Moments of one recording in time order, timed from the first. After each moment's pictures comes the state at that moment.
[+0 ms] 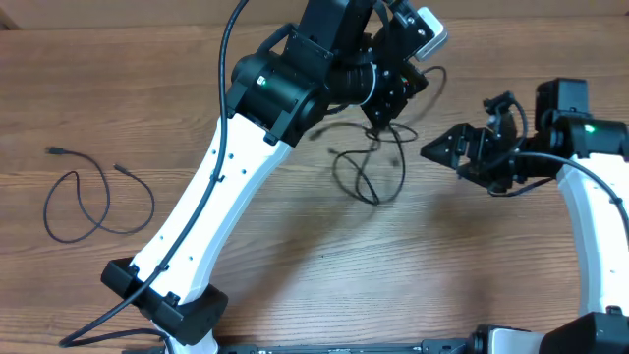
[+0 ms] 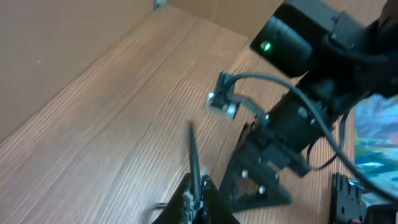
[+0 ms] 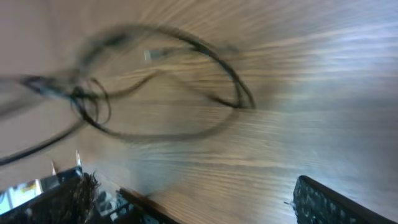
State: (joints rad) left arm -0.63 1.87 2.23 -0.98 0.51 0.15; right arm -0.13 1.48 1.32 -1.17 -0.73 0.11
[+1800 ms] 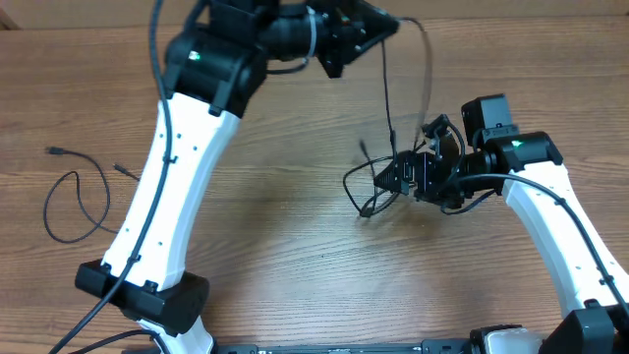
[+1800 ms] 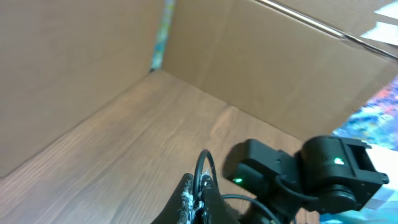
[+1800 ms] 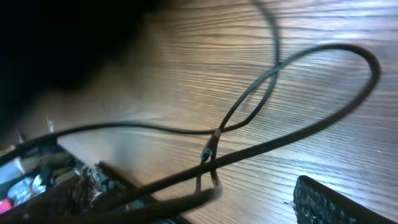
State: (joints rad) left arm -0.38 1.84 2.22 -0.74 0.85 -0.03; right arm 0.13 1.48 1.15 -1.02 -0.63 0.24
